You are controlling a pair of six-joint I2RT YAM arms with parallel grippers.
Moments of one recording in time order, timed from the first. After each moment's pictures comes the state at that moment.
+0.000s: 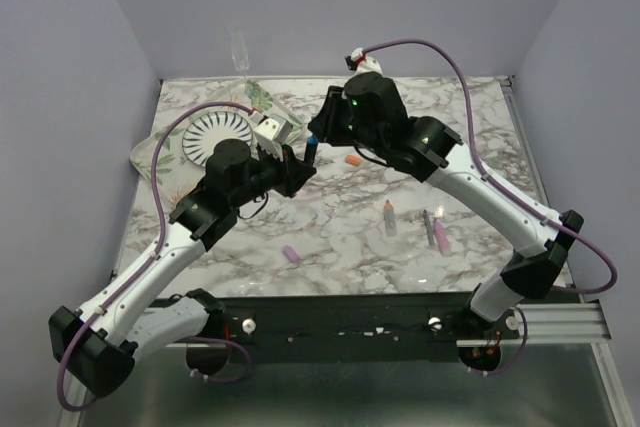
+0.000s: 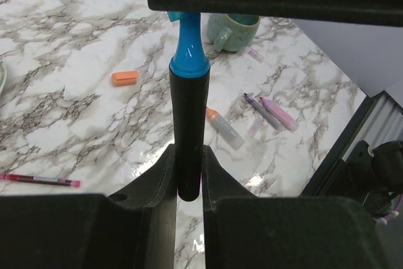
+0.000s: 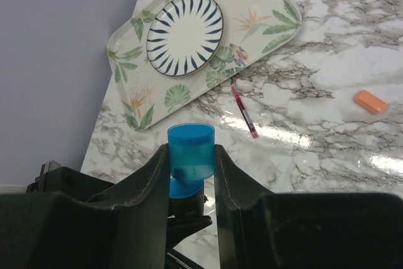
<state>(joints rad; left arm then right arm) -0.60 0.97 0.91 -0.15 0.26 -0.29 0.92 1.61 1.84 -0.64 0.29 0.61</state>
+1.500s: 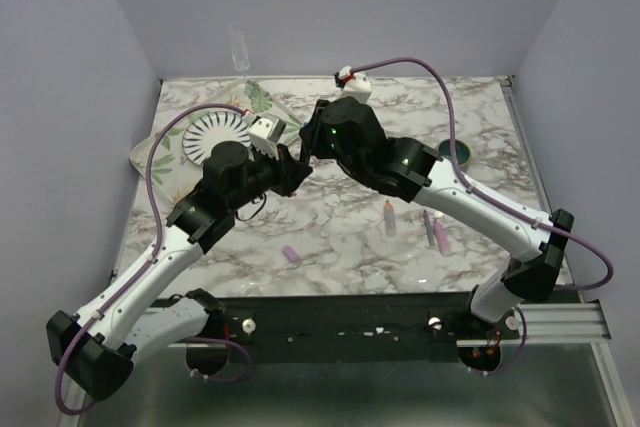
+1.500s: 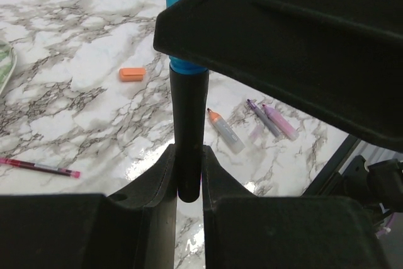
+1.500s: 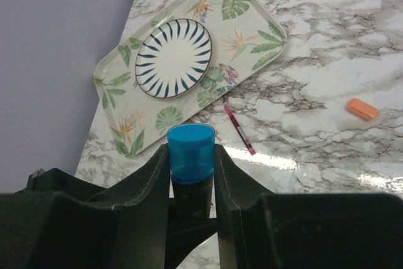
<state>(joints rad) -0.59 0.95 0.90 -0.16 0.19 -0.34 1.05 1.61 1.76 -0.54 0.54 0.63</state>
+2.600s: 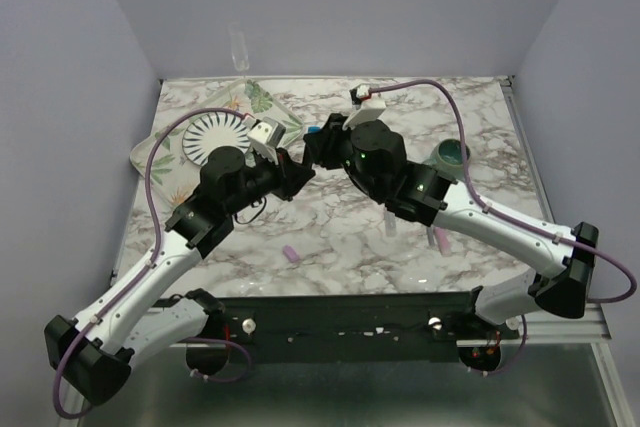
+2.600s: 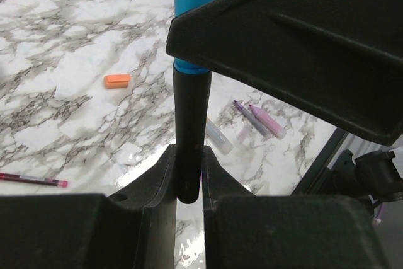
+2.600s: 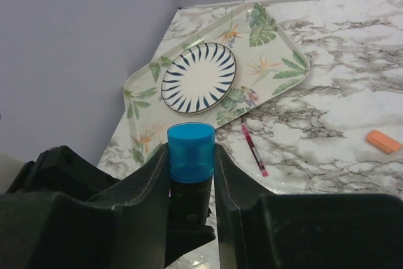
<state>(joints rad) -0.60 0.92 0.87 -0.11 0.23 -0.36 1.06 1.43 1.40 -0.17 0.49 0.54</state>
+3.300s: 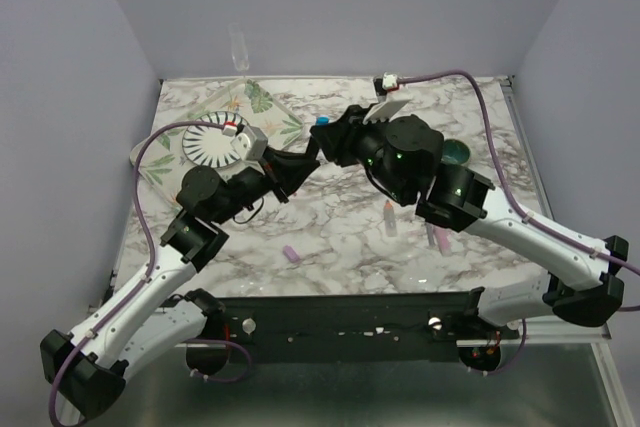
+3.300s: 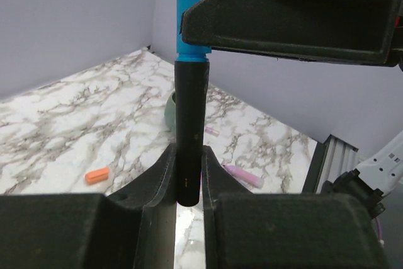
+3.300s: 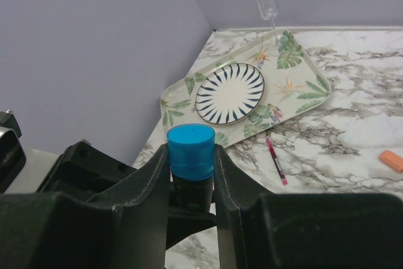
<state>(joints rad) -0.60 0.82 0.75 0.27 0.36 -0.32 1.10 1.33 1.50 -0.24 0.49 0.49</state>
